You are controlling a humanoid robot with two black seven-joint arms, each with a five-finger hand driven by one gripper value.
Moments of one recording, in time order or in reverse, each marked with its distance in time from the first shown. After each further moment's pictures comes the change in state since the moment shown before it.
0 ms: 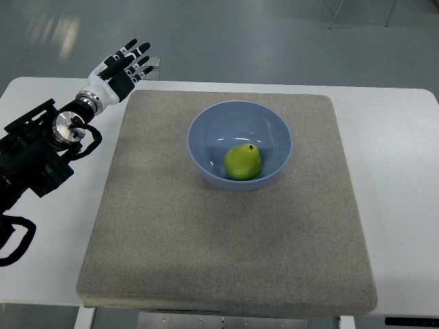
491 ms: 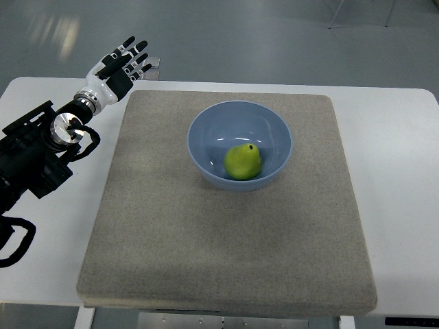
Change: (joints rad) left arm 0.006 0.003 -0.005 0.003 0.016 -0.008 -0.019; right arm 0.000 0.000 0.000 0.000 0.000 0.000 0.000
